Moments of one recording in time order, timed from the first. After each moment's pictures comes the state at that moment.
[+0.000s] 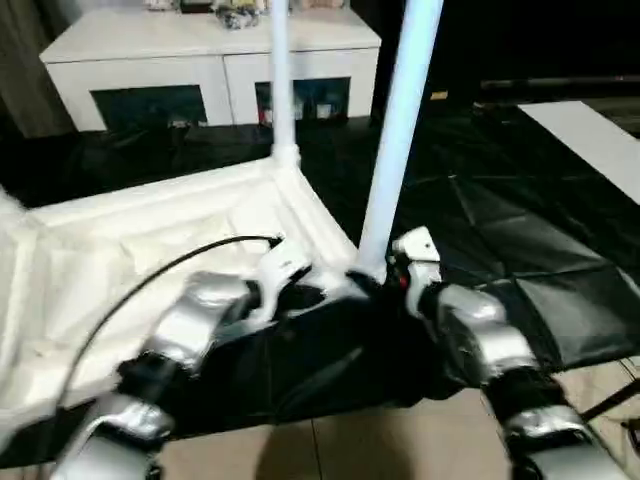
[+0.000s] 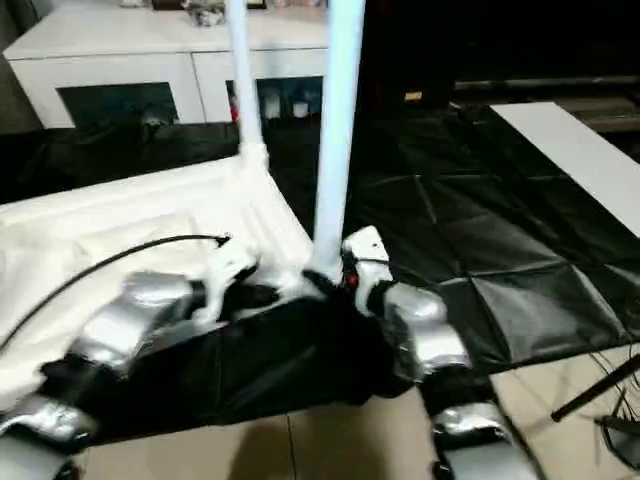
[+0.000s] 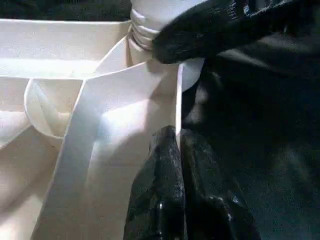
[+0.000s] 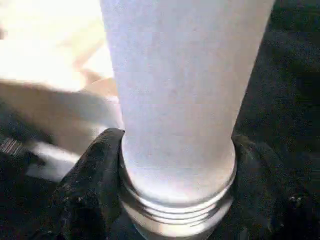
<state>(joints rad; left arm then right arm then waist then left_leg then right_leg) -0.56 0.26 -0.27 0.49 -0.01 0.33 -0.81 -0.55 -0.13 0.04 0.74 0.11 0.04 0.54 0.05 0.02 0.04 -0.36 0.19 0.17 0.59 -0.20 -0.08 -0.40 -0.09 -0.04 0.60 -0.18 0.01</state>
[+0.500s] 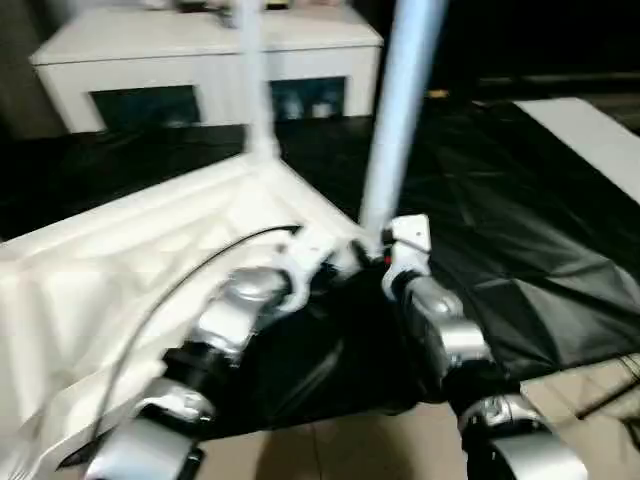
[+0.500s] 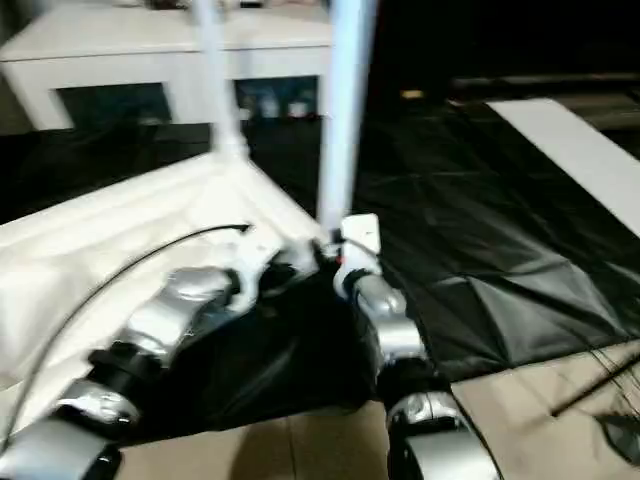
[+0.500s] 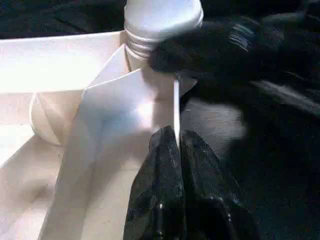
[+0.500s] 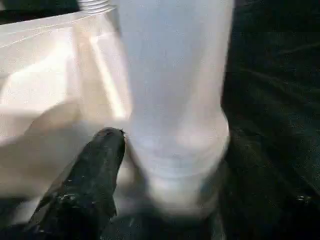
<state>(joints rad) -0.62 0.16 -0.25 0.60 0.04 0.28 -0.59 -0.59 0.02 0.00 0.81 0.07 -0.01 0.24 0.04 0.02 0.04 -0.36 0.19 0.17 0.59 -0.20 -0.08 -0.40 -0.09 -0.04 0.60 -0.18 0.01</state>
